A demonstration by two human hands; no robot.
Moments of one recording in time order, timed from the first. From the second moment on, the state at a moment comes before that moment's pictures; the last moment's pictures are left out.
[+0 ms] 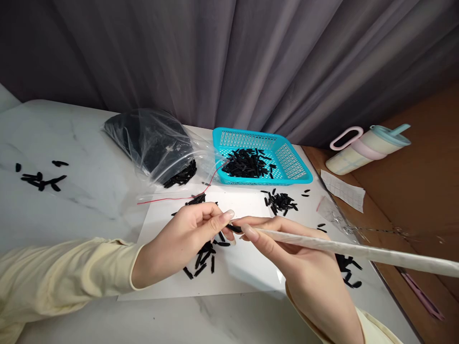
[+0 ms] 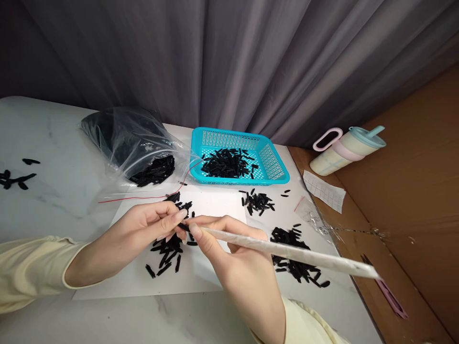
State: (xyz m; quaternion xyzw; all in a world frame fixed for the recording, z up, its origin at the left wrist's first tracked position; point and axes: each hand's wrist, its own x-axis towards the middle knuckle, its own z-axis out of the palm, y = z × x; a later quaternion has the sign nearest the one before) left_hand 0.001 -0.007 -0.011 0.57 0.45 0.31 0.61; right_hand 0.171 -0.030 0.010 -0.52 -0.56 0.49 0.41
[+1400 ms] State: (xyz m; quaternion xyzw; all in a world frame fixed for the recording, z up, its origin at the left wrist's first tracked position) left_hand 0.002 -0.001 -0.019 0.57 0.45 0.29 0.62; right_hand 0.191 -0.028 0.022 -0.54 -0.66 0.33 0.41
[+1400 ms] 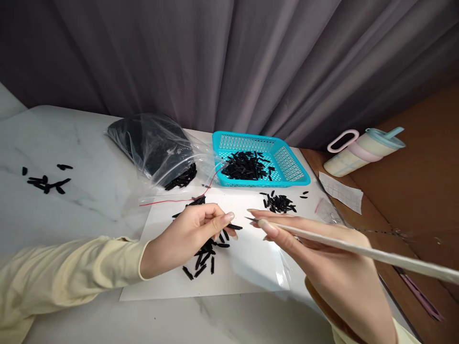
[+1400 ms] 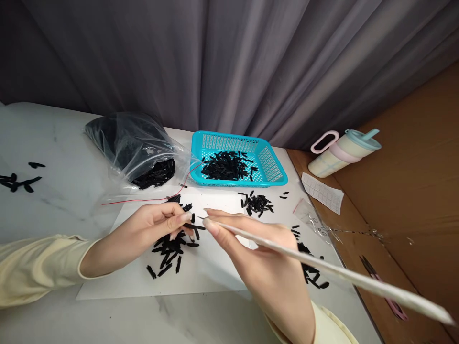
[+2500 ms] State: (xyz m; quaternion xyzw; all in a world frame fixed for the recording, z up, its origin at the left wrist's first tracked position) left_hand 0.009 0.025 -0.047 0.92 0.32 0.06 0.21; right_hand 0.248 -0.030 -0.086 -0.49 -0.84 -0.01 0.22
